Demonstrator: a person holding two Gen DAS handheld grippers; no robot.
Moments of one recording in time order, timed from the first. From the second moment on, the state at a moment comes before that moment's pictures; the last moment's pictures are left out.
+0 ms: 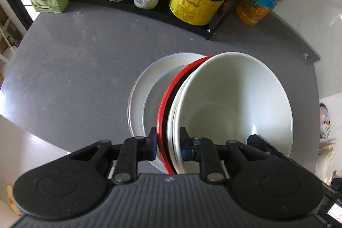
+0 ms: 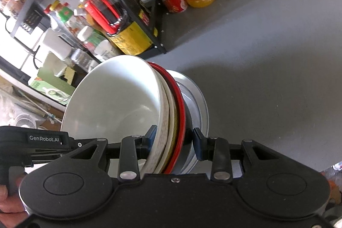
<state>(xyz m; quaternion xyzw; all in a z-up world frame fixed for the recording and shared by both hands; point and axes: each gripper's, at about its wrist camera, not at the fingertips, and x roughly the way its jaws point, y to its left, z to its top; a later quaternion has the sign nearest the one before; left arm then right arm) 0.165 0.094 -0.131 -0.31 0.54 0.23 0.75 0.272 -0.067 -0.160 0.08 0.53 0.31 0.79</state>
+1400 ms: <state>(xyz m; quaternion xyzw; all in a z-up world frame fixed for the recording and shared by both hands) 0.185 0.089 -0.112 -0.18 0.55 0.20 0.79 0.250 -0.077 -0.119 0.11 0.46 0.26 0.84</state>
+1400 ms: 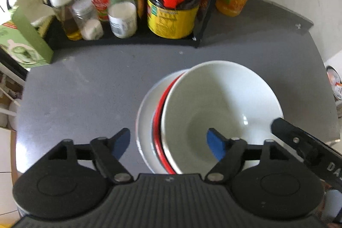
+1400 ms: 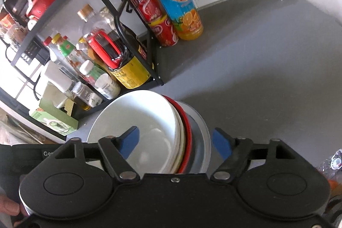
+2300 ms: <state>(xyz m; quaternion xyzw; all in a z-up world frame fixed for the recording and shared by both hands) 0.072 0.004 -0.062 -0.17 0.50 0.21 0.82 0.146 -0.186 -0.063 0.07 0.42 0.23 0.87</state>
